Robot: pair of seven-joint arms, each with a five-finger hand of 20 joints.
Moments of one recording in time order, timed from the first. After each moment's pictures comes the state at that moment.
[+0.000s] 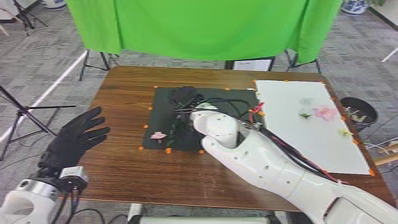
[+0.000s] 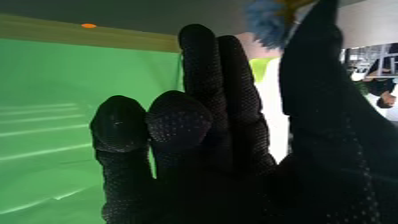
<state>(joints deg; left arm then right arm) 133.2 -47.1 -104.4 -121.0 38.6 3.6 8.5 -51.5 -75.2 30.5 -77.3 -138.6 -6.9 16.2</state>
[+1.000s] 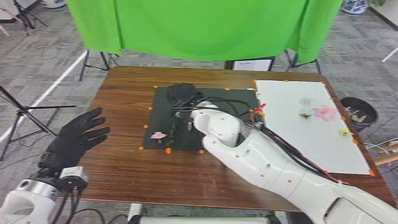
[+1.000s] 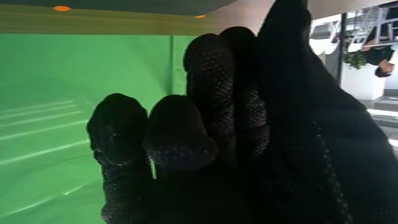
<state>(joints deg) 133.1 -47.2 -104.4 -120.9 38.6 3.6 8.4 -51.8 -75.1 31.2 -77.2 -135.4 -2.0 14.1</state>
